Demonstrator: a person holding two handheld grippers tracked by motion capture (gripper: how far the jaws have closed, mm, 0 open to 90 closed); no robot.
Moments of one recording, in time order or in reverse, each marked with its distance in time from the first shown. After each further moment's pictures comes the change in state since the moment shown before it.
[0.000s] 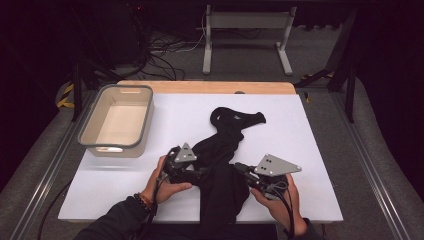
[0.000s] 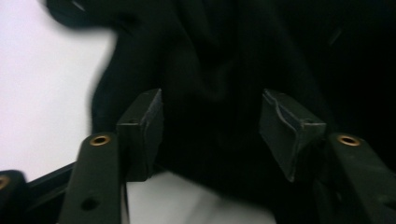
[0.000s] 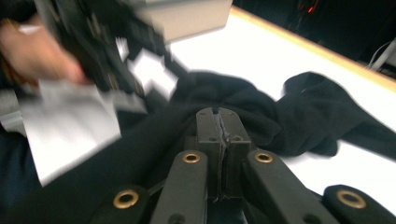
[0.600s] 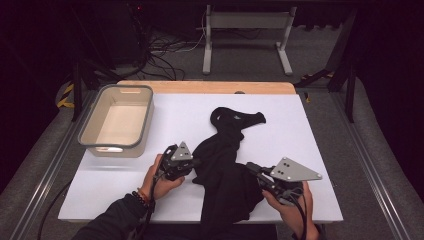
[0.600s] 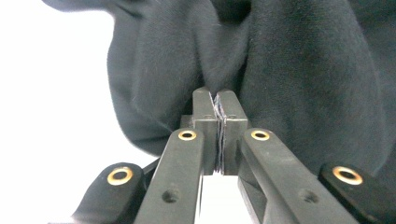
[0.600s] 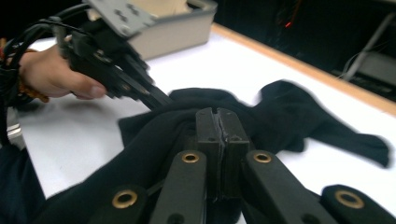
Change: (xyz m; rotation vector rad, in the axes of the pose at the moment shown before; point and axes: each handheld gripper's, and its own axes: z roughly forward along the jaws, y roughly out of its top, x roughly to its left) left arm 0.022 -0.004 -0.025 -0.040 0.033 0.032; right arm -0.004 -0.001 -0.035 -0.065 -0.079 0.018
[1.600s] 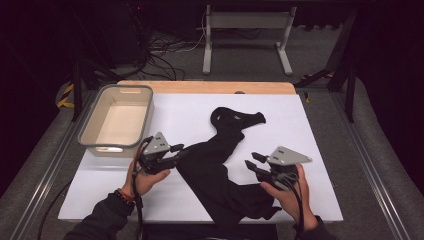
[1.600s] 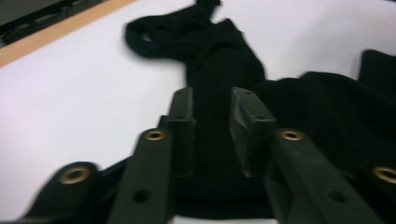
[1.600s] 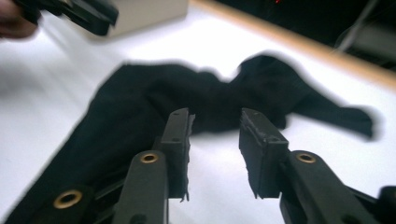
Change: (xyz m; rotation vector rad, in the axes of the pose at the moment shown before) left arm 0.009 0.002 -0.037 -0.108 0.028 -0.025; right arm -0.035 -0.019 0.046 0.144 0.020 0.045
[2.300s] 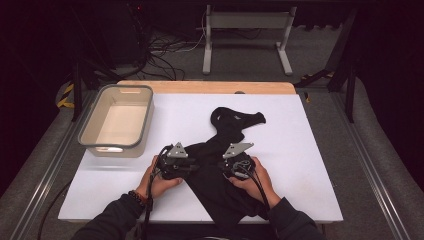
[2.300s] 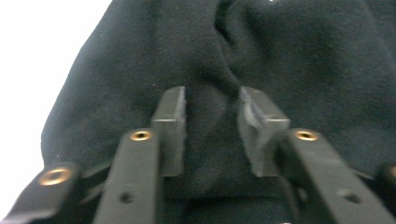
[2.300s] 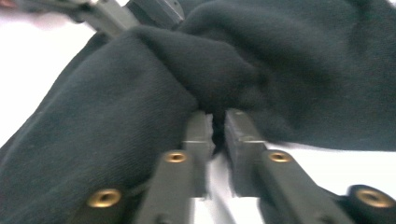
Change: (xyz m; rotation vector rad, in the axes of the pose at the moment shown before) left arm 0.006 -0.033 0.057 0.171 -0.145 -0.070; right arm 0.018 -0.006 0.114 0.240 0.230 -0.067
